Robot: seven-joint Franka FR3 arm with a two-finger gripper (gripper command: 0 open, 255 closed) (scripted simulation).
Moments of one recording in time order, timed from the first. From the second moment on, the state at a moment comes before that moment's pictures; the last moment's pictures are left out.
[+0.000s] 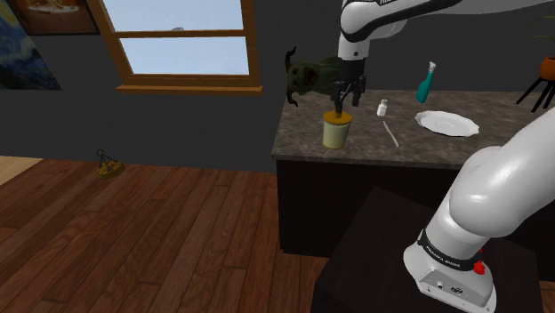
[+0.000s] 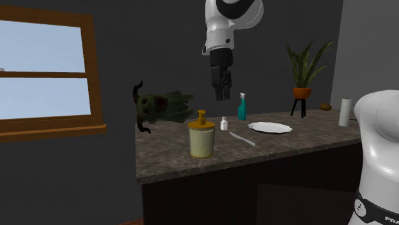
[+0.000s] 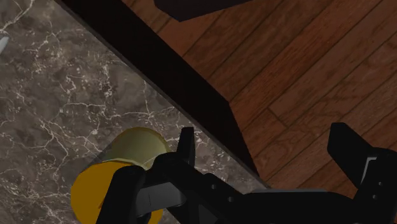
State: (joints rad) arm -0.11 -0.34 -0.26 -2.21 -0.05 1.77 -0.12
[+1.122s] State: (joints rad) arm -0.22 0.19 -0.41 -1.77 0.08 1.95 -0.39
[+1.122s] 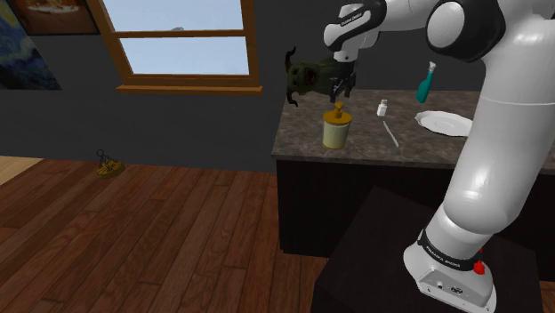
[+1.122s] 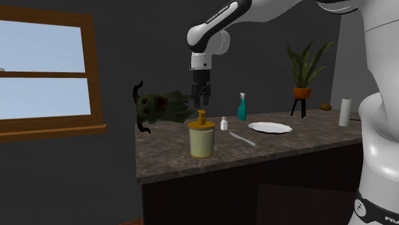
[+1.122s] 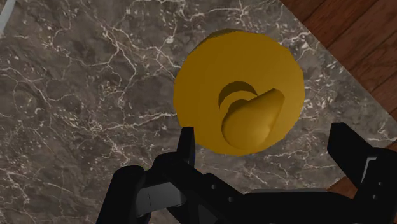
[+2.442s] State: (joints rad) arm -0.23 0.25 -0.41 -1.81 0.10 2.04 -0.40
